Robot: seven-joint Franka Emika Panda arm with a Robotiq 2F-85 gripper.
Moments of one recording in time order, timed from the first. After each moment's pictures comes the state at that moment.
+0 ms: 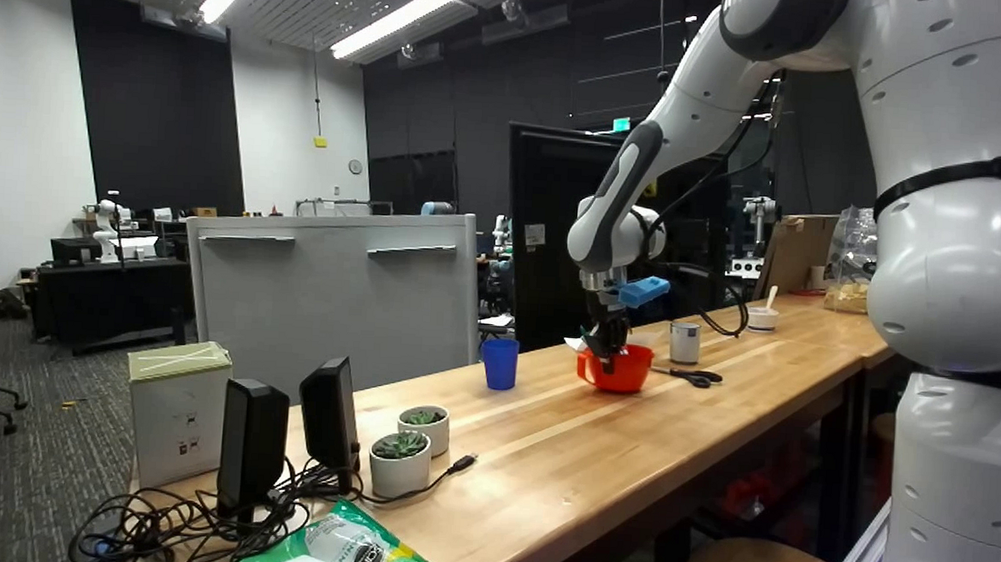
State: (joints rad) arm -0.16 0.23 -0.13 -2.20 -0.13 2.45 -0.33
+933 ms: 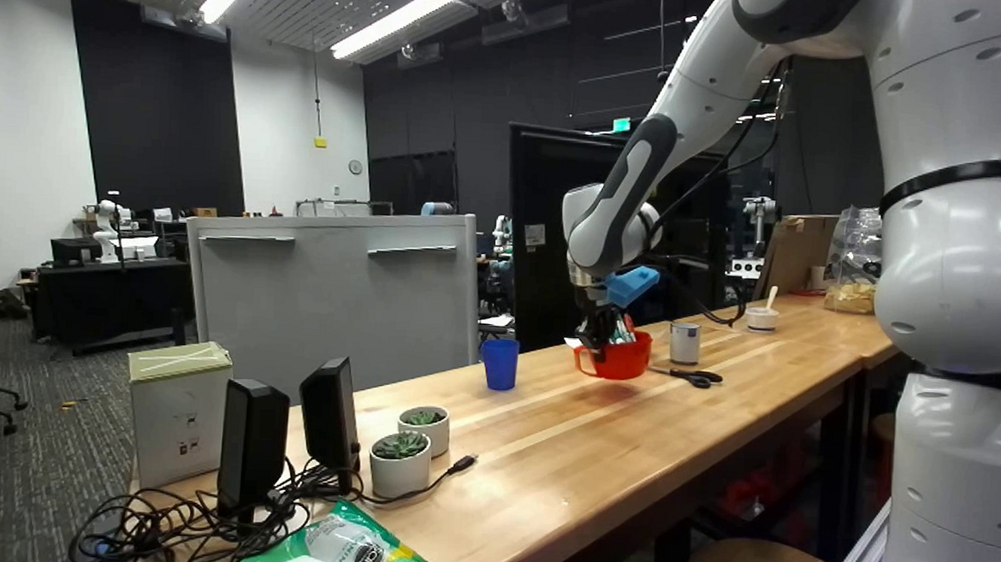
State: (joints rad) arm -0.10 0.17 -0.13 -2.25 -0.36 2.53 -0.10
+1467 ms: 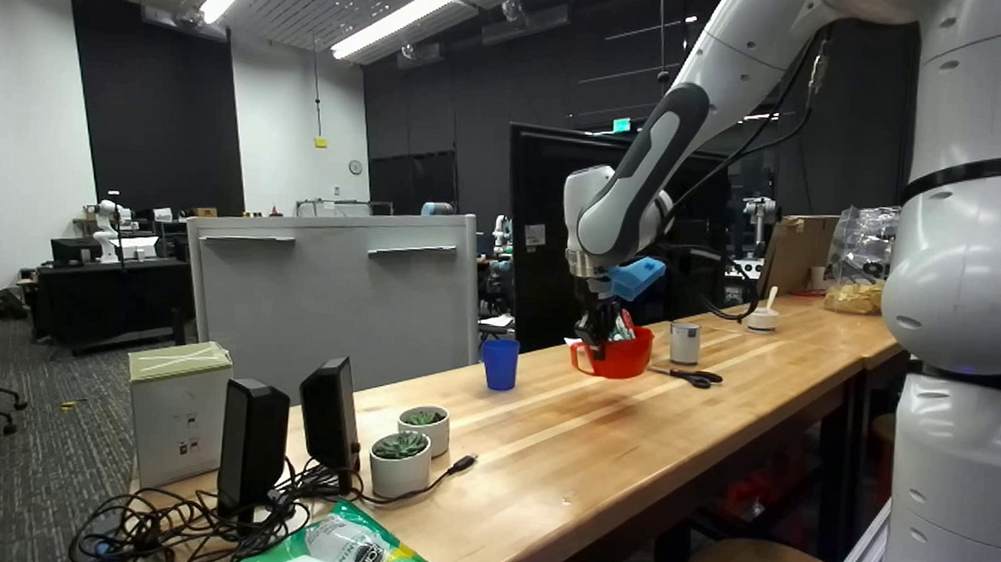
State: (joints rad) arm -0.06 -0.01 -0.10 -2.42 -0.38 2.53 -0.05
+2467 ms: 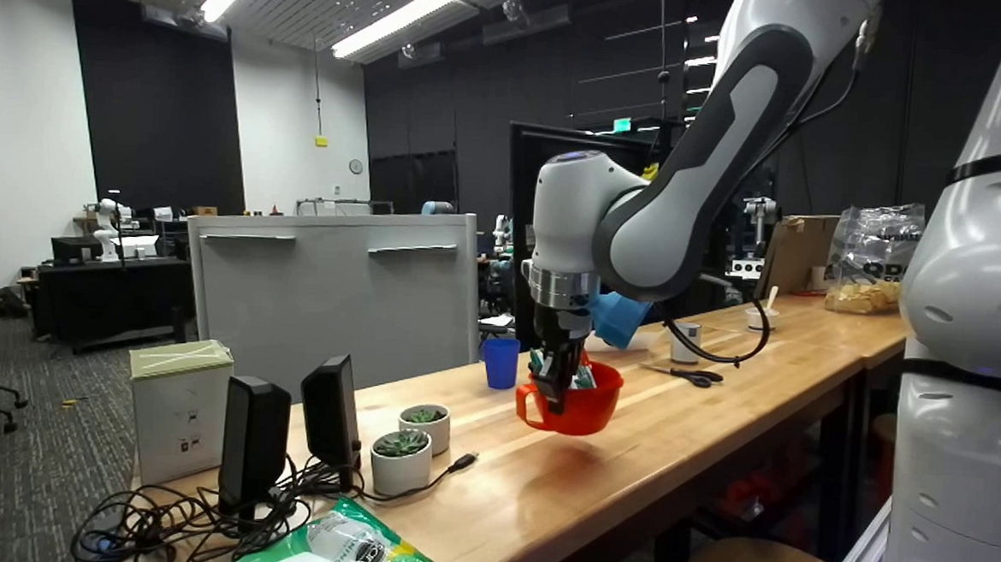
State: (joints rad) arm 0.09 -0.26 0.24 -2.77 -0.37 2.67 0.24
